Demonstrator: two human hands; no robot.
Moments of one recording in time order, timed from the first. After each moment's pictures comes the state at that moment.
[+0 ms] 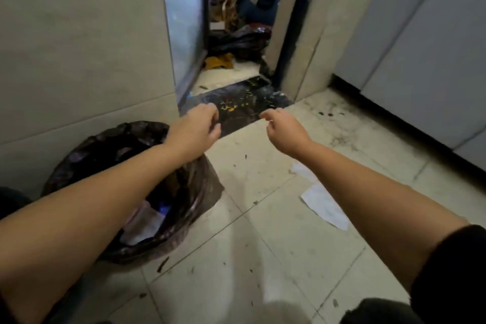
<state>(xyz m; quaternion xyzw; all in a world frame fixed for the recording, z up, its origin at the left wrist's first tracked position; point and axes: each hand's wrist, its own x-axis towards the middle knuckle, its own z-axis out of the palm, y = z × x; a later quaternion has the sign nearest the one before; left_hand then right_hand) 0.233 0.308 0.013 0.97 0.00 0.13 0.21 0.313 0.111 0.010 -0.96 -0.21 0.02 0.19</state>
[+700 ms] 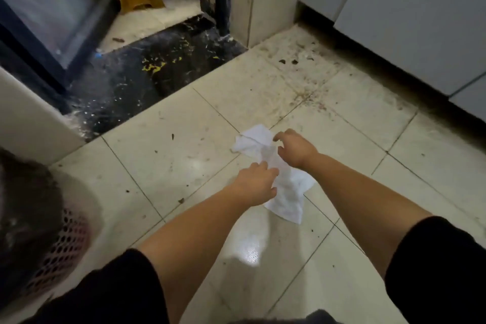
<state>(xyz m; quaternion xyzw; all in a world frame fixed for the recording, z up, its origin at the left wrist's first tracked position) 0.364 -0.007 -0.192 0.95 -0.16 -0.23 0.14 0.448 -0.128 -0.180 -0.96 -0.09 0.23 0.11</state>
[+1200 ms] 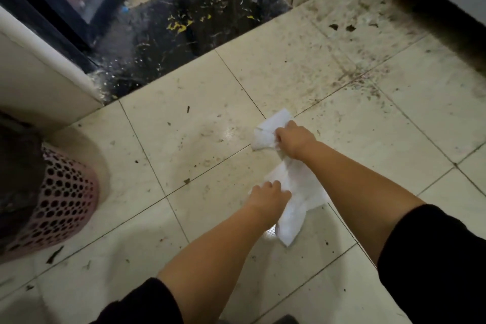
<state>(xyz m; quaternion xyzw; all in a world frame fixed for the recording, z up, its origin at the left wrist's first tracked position) 0.345 -0.042 -0.260 0.93 -0.10 -0.34 0.07 0.493 -0.100 -0.266 -0.93 -0.22 0.29 -0.02</state>
